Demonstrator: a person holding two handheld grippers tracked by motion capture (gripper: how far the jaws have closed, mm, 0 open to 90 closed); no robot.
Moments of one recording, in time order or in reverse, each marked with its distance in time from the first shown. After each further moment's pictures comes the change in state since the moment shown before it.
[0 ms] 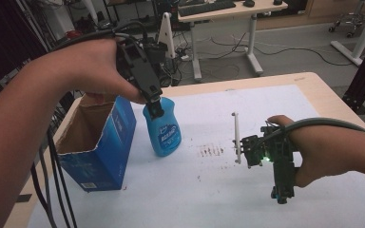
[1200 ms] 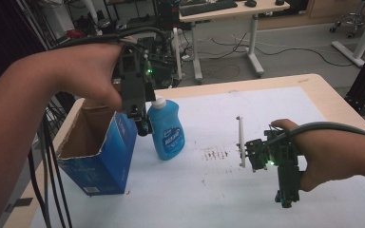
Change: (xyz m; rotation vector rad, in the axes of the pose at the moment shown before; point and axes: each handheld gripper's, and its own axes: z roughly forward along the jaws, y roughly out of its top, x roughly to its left) left arm -0.016 -0.006 0.000 0.045 0.023 0.562; right arm -0.008 0.004 0.003 0.001 0.020 -0.001
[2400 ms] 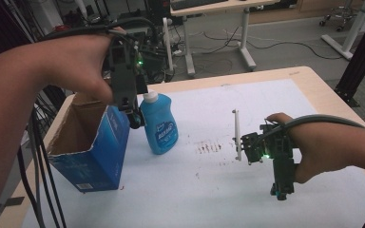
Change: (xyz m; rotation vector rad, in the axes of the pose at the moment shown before) left arm 0.000 0.000 -0.002 -0.009 0.009 0.013; right arm 0.002 -0.004 0.005 -0.007 0.015 0.017
